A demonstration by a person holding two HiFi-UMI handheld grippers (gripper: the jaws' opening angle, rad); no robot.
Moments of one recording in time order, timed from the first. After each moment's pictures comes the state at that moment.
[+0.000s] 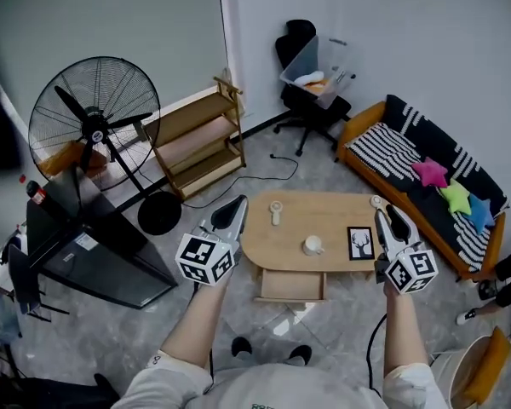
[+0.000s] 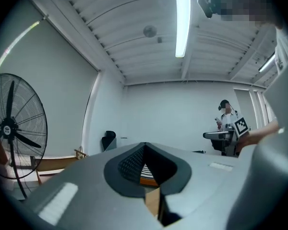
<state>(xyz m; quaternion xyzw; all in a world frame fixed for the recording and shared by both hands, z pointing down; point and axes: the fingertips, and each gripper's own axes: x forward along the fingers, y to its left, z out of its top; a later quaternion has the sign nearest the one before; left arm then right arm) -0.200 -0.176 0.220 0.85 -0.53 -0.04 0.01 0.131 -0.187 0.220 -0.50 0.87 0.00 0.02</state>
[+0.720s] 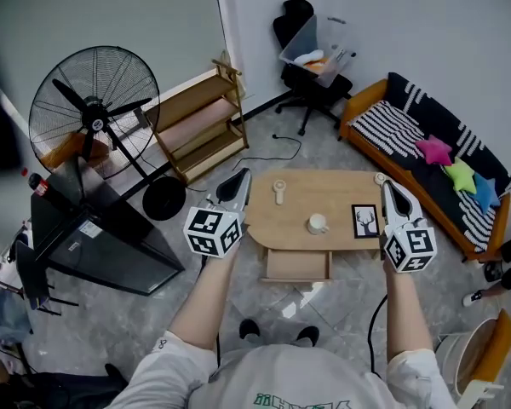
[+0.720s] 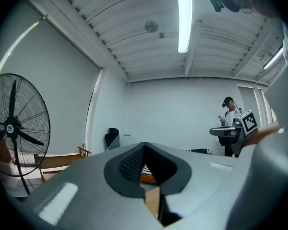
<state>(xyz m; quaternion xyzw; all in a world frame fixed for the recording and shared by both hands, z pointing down) -0.193 -0.189 0.232 0.84 -0.54 -0.03 0.03 0.131 -0.184 0.219 -0.54 0.84 0.04 -0.03</state>
